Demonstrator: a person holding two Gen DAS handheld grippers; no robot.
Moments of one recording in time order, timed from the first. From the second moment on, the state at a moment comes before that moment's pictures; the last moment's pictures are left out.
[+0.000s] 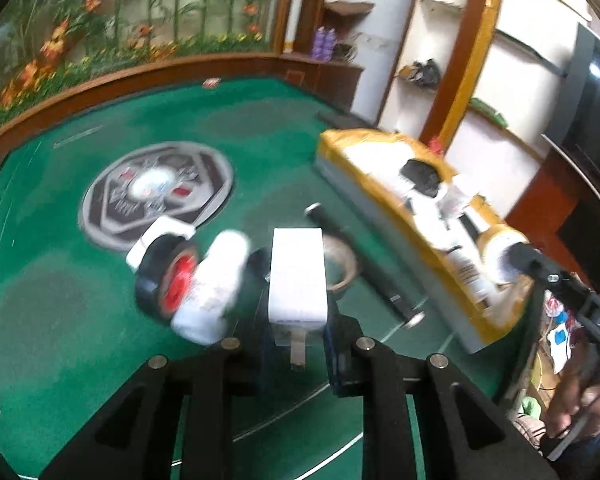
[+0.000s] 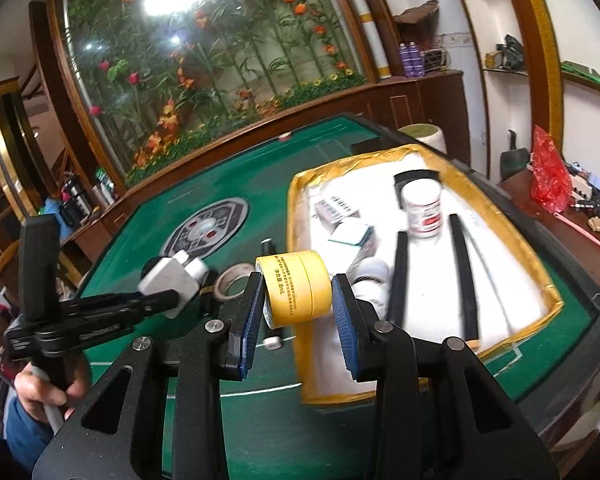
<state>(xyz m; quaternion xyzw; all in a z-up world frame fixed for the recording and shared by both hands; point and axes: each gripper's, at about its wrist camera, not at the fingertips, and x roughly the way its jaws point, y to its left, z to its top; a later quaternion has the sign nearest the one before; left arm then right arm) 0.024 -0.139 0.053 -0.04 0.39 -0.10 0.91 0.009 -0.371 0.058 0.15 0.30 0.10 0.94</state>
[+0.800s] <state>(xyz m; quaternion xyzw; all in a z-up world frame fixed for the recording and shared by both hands) 0.105 -0.289 0.049 -0.01 0.40 -0.22 0.89 0.068 -0.459 0.042 0.21 0.32 0.00 0.92</state>
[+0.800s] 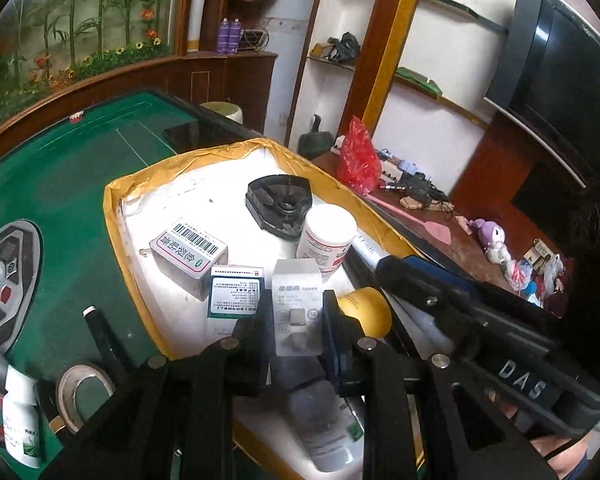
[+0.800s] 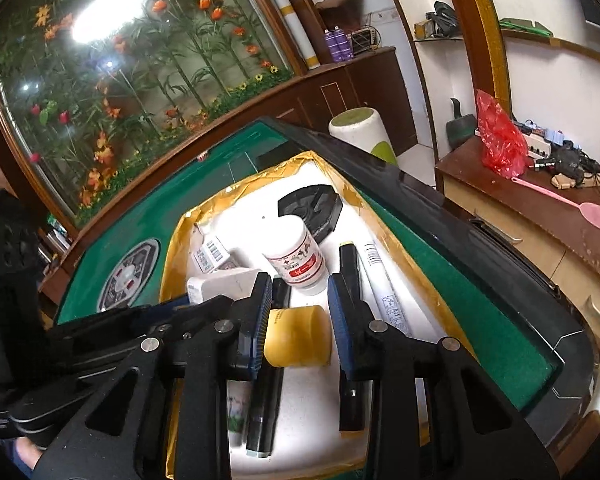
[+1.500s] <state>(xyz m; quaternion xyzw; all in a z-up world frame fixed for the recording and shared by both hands) 0.053 -0.208 0.074 -0.04 0.37 -0.18 0.91 0.020 -0.382 0.085 0.12 0.30 0.04 0.94</state>
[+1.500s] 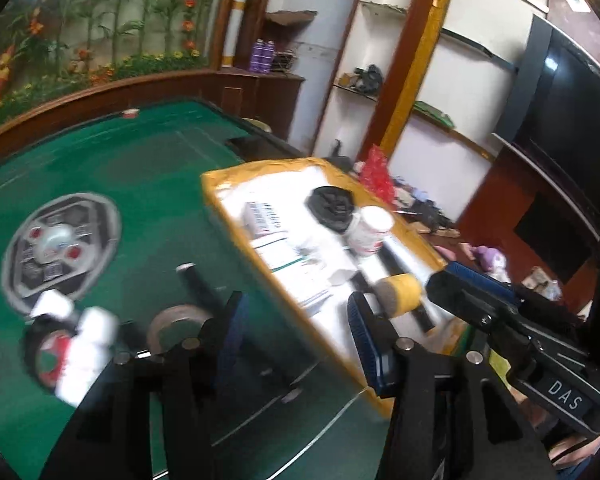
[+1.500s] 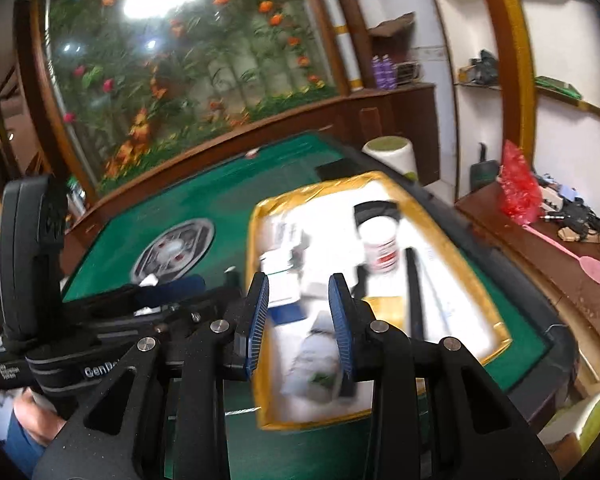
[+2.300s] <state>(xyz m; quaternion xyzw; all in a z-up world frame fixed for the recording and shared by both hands) 0.066 -0.065 0.030 -0.04 0.42 -0.04 0.90 0.023 -0.296 0.054 0.06 0.37 0.16 0.91</state>
